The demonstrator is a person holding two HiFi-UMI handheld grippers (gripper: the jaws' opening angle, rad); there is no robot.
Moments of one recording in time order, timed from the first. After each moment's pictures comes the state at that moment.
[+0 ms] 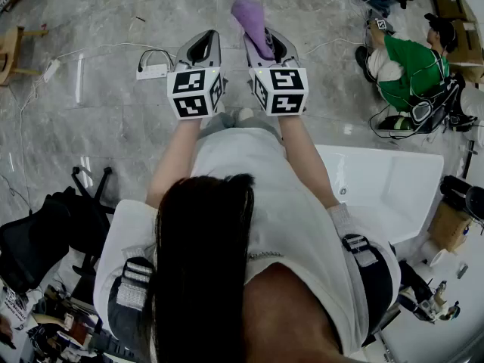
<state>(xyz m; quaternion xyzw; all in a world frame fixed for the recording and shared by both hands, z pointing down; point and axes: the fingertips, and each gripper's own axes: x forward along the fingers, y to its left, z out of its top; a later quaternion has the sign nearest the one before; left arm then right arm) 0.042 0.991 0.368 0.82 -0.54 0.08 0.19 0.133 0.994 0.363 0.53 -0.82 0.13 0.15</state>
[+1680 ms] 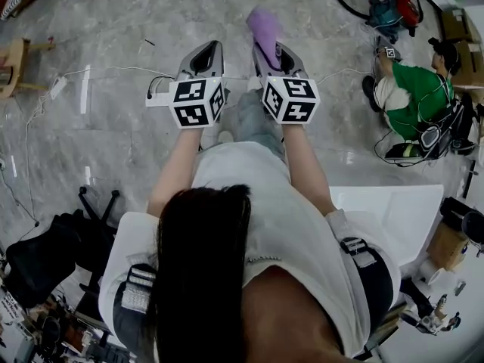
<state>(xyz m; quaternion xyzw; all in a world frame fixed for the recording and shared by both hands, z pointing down) 0.002 0.861 0.379 0.81 -0.54 0.07 0.20 0.111 0.861 0.385 0.53 -0.82 0.18 0.11</state>
